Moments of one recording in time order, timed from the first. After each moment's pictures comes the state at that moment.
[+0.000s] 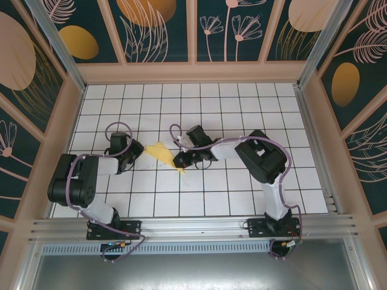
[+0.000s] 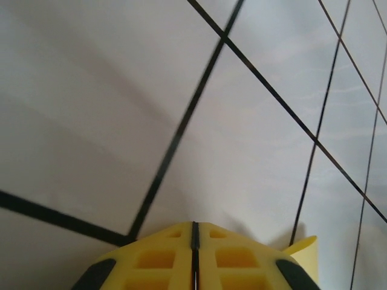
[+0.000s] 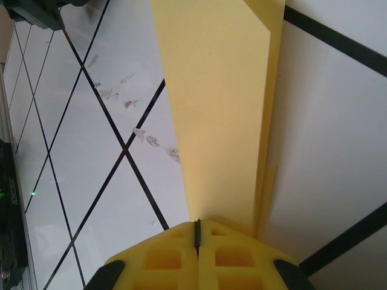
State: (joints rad) left arm -0.09 1.59 0.49 0.34 0.18 -0.85; right arm 0.78 2.05 1.11 0.03 -0.65 0.34
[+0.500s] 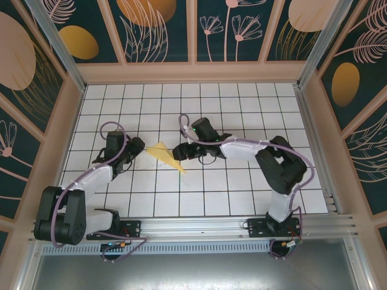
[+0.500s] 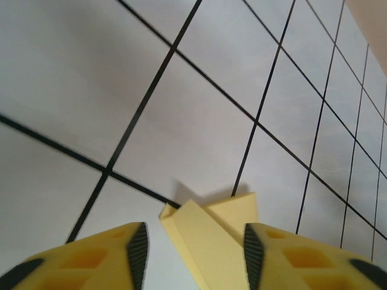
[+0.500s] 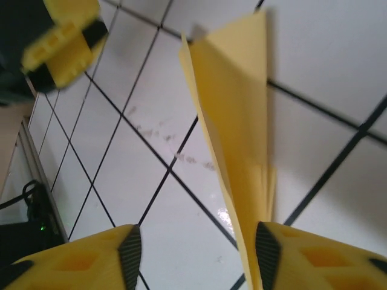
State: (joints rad) left arm -0.17 1.25 0.51 0.01 0.11 -0.87; right arm 0.76 1.80 1.06 -0.05 -0.52 0.48
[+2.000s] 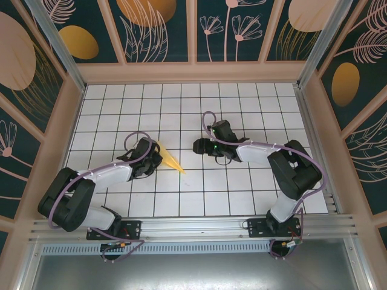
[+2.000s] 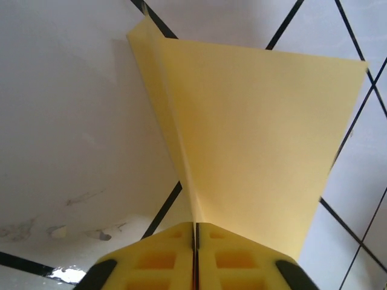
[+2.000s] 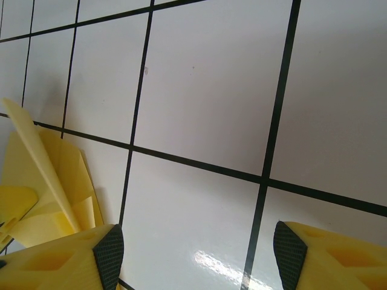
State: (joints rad) left arm -0.52 1.41 0.57 -0.10 -0.07 -1.27; right arm 0.62 1.71 0.87 0.01 -0.27 0.63
